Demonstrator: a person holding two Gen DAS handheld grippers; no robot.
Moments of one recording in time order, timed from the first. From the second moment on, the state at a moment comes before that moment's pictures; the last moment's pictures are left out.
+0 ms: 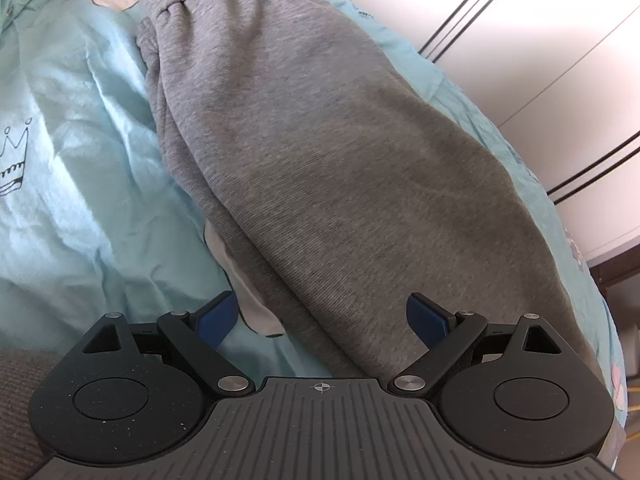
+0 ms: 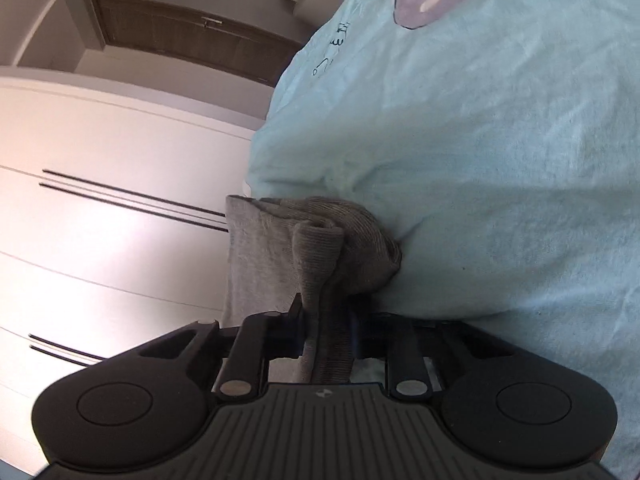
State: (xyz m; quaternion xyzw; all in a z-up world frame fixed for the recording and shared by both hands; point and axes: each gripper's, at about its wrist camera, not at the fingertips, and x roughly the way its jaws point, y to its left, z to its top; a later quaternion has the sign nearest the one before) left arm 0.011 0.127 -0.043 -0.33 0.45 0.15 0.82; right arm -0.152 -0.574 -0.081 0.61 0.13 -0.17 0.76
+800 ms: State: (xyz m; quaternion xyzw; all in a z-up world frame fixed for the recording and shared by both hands) left arm 0.013 0.130 -0.047 -0.34 0.45 0.15 0.81; right arm -0.115 -0.571 -0.061 0.53 0.17 -0.16 0.81
